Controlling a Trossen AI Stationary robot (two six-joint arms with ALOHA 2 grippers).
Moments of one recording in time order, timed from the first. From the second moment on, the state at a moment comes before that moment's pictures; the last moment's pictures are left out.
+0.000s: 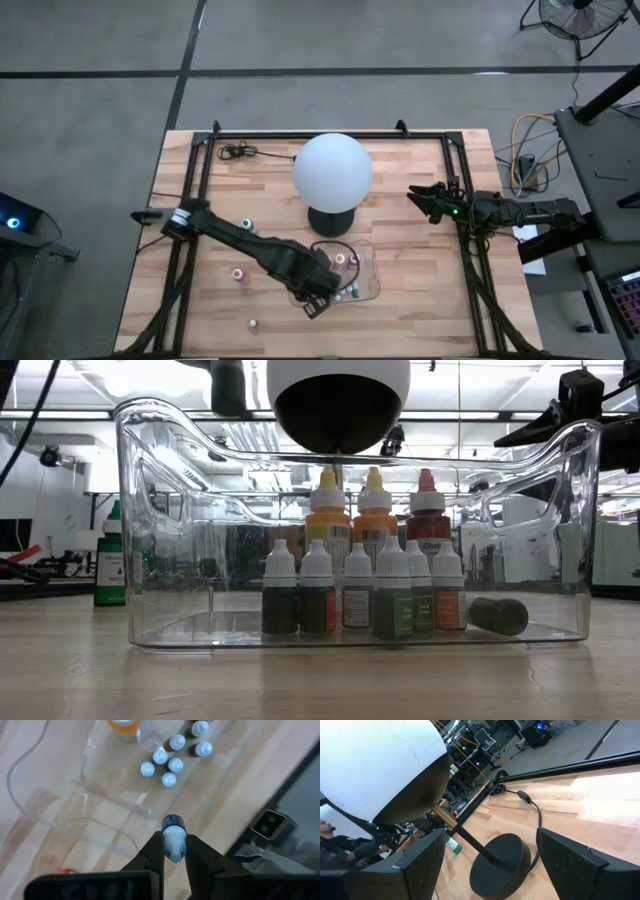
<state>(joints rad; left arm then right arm) -0.42 2.04 2.06 -1.36 0.04 -1.04 0.08 0.03 0.05 -0.06 0.49 0.81</state>
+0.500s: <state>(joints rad) -0.41 2.18 2.12 -1.36 -0.02 -1.03 0.08 0.03 0.05 -0.06 0.49 0.81</state>
